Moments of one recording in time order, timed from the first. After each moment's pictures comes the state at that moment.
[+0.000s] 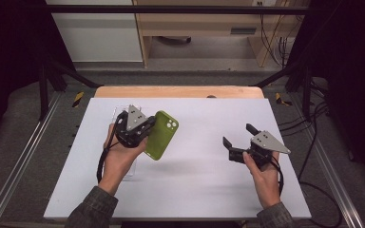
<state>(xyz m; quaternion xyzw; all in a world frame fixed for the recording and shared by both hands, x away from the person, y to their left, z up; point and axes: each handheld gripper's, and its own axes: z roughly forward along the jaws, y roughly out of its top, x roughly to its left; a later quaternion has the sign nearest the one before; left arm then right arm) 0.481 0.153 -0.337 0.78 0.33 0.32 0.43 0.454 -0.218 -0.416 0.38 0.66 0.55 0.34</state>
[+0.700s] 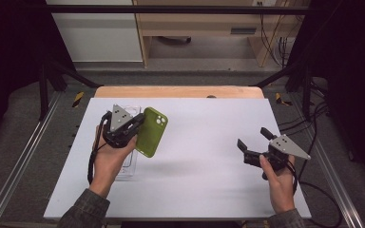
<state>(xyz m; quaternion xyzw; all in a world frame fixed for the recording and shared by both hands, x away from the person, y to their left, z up) 0.473 0.179 -0.330 0.75 0.35 0.33 0.45 0.441 -0.257 -0.420 0.41 0.63 0.57 0.33</state>
